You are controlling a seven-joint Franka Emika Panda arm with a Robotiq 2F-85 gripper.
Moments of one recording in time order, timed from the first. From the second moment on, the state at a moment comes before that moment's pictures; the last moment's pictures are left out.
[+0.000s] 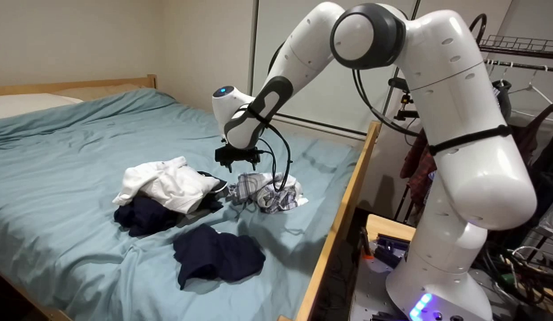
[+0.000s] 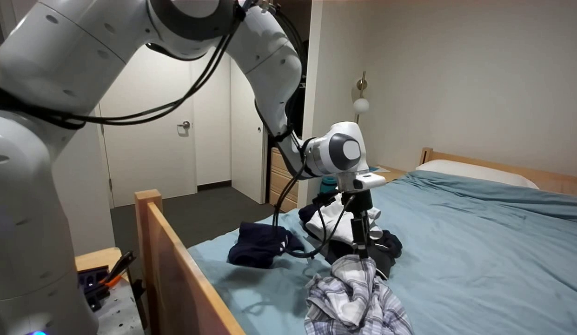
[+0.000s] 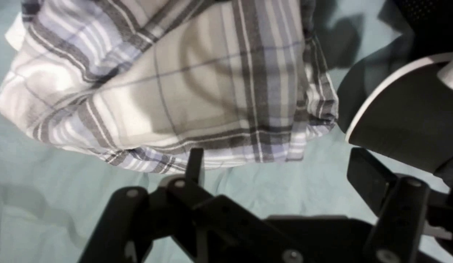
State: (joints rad) arm -0.06 0.60 -0.19 -1.84 -0.43 2.44 1.22
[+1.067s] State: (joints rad) arm -0.03 0.76 -0.21 -1.64 -0.34 2.28 1.04
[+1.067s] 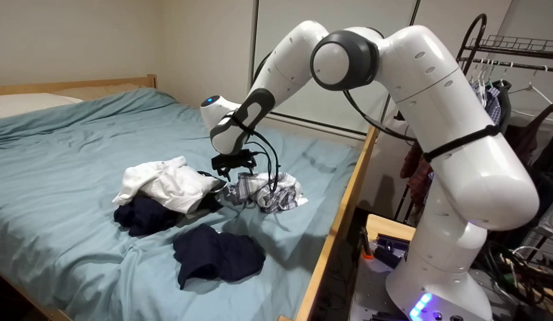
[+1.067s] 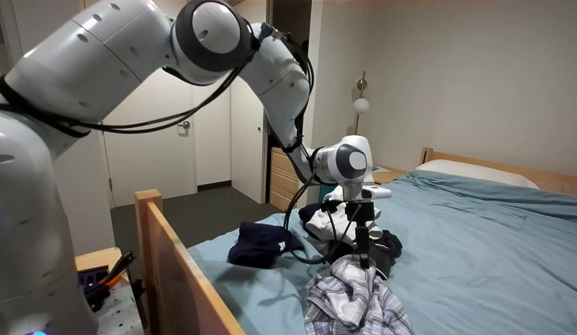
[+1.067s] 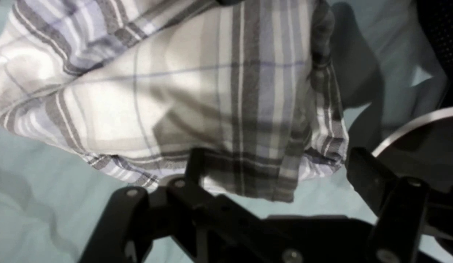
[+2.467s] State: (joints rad) arm -0.12 0.76 -0.27 -1.70 -0.14 2.35 1.03
